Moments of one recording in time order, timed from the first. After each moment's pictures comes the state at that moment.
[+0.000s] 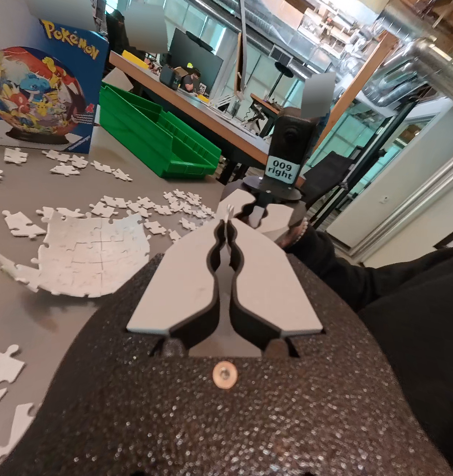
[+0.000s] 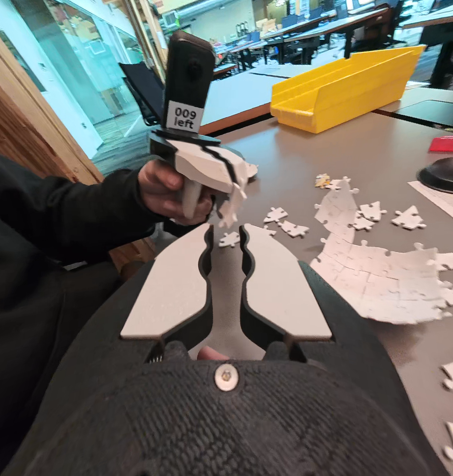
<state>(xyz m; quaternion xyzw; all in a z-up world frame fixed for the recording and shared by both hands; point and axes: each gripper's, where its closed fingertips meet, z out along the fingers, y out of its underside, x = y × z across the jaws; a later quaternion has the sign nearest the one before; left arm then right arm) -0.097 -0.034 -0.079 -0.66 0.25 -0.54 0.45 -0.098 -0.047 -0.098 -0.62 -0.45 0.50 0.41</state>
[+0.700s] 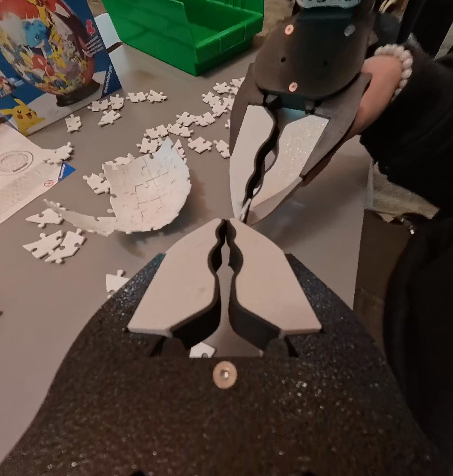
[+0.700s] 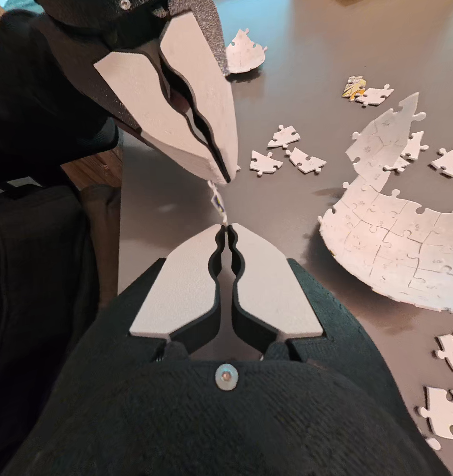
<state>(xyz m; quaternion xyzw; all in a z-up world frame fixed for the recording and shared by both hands) -0.120 -0.051 -0.141 -0.73 0.45 -0.28 0.43 -0.109 -0.059 -0.165 -0.68 -0.56 0.36 0.31</state>
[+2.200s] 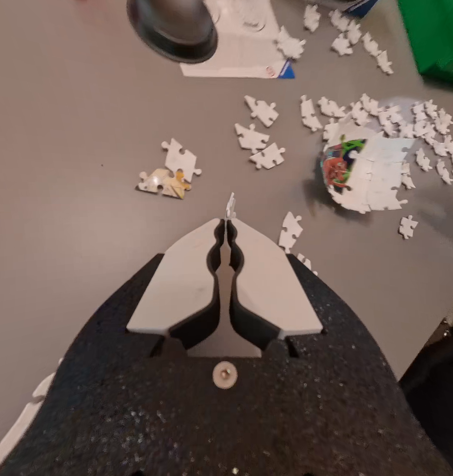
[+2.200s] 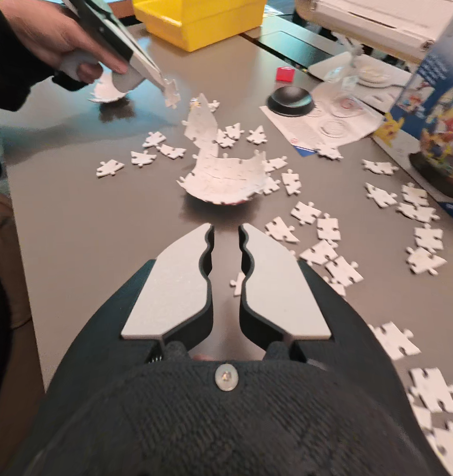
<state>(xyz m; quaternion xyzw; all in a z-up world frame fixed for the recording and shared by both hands) -0.280 0.068 -0.183 -0.91 0.14 -0.24 0.30 0.007 0.018 -0.136 -0.74 -0.43 0.26 0.44</state>
